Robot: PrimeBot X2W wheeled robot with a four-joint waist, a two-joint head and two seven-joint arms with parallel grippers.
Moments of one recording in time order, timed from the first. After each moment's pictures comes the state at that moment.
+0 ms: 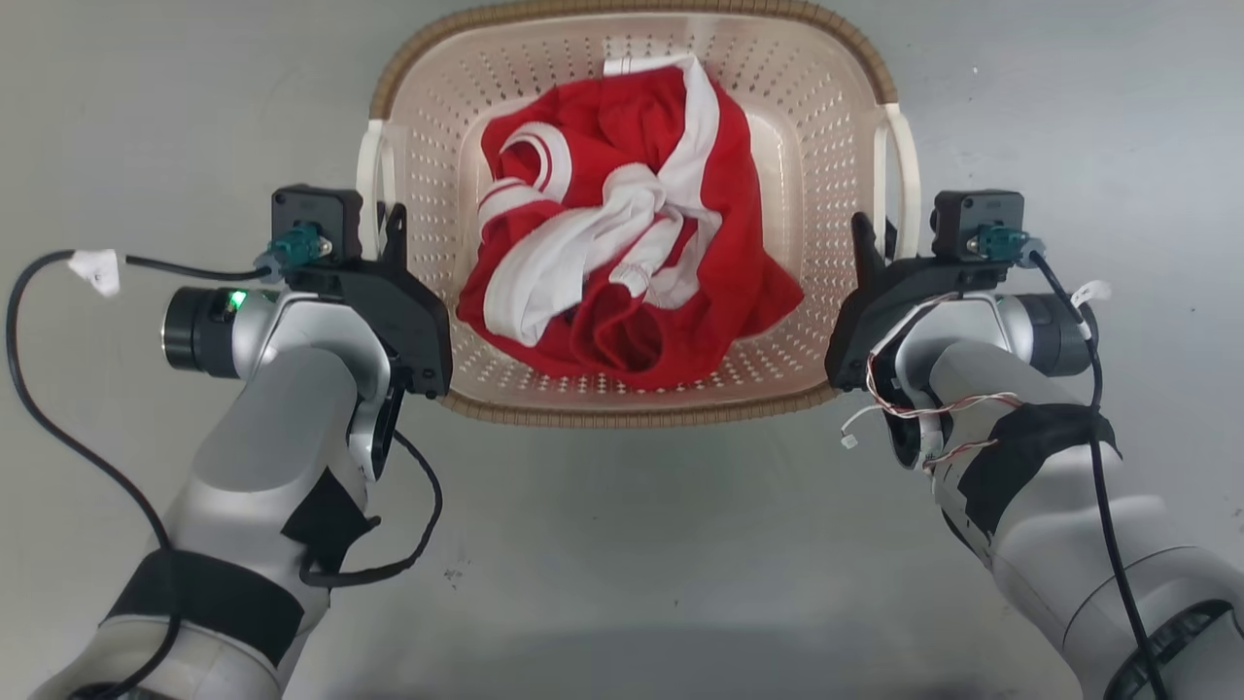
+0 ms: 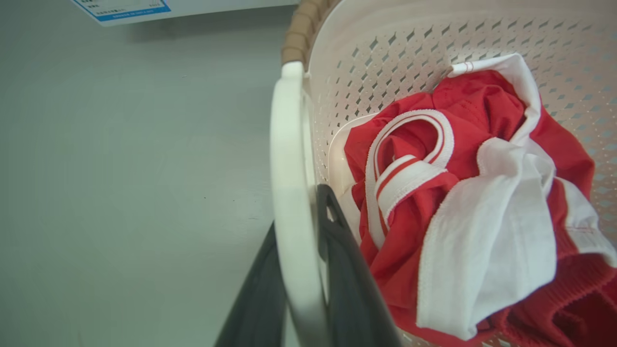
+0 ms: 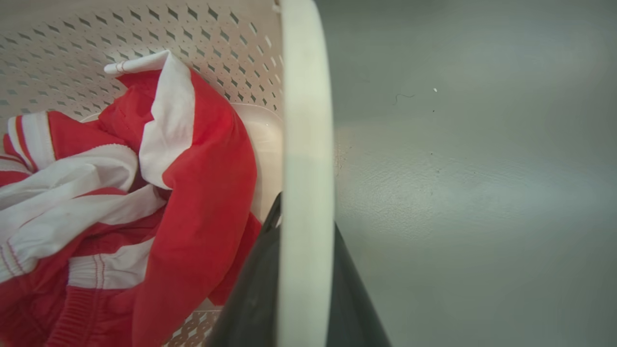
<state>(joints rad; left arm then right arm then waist) -1.06 0.09 -0.60 1.12 -0.62 0.07 -0.11 -1.16 -0.06 1.02 1.20 1.00 -0.13 -0.19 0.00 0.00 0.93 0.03</state>
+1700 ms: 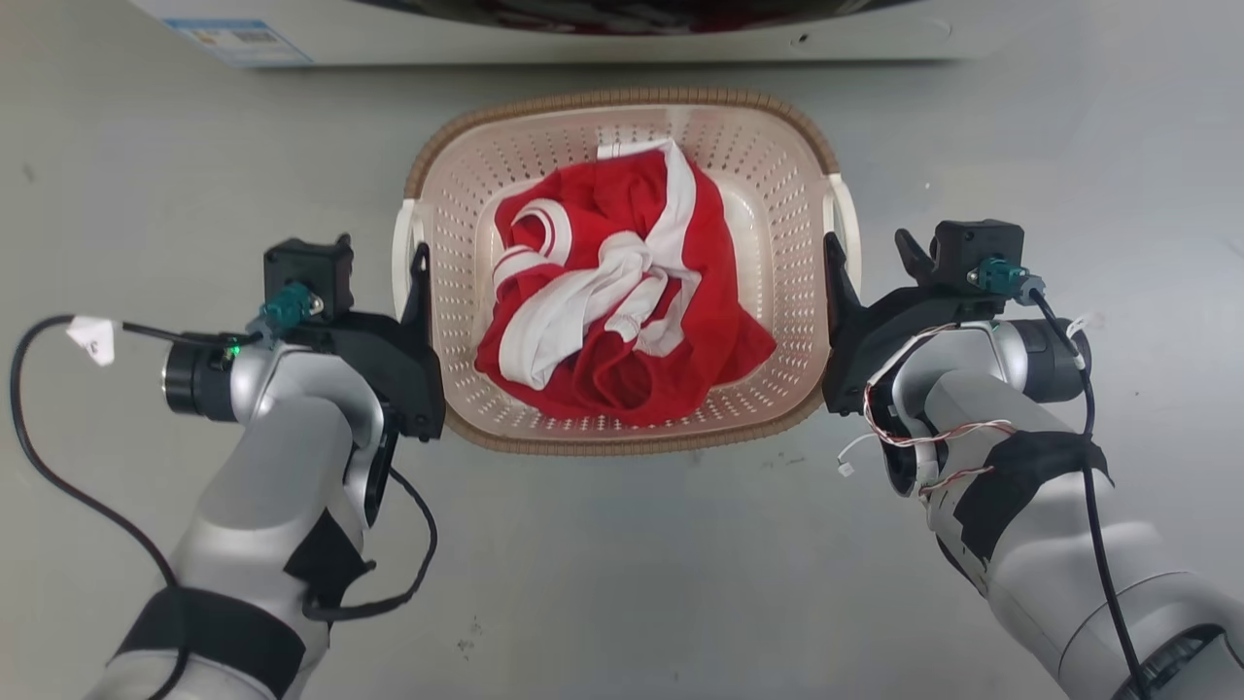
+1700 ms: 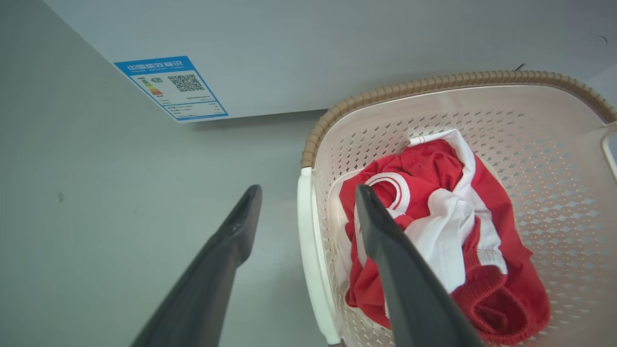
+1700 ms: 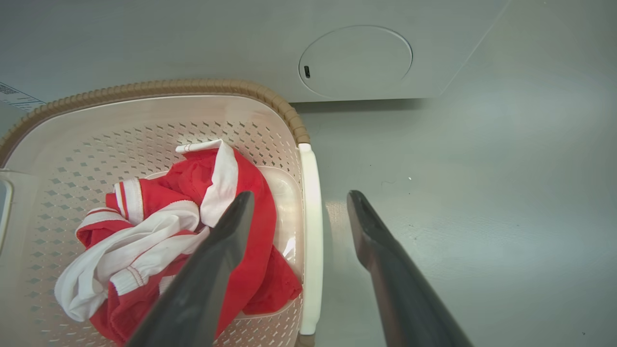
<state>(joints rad) -1.03 0.08 -0.59 1.18 -0.61 0.03 -0.25 -1.12 -0.06 1.01 1.19 1.00 -0.13 -0.25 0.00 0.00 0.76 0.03</state>
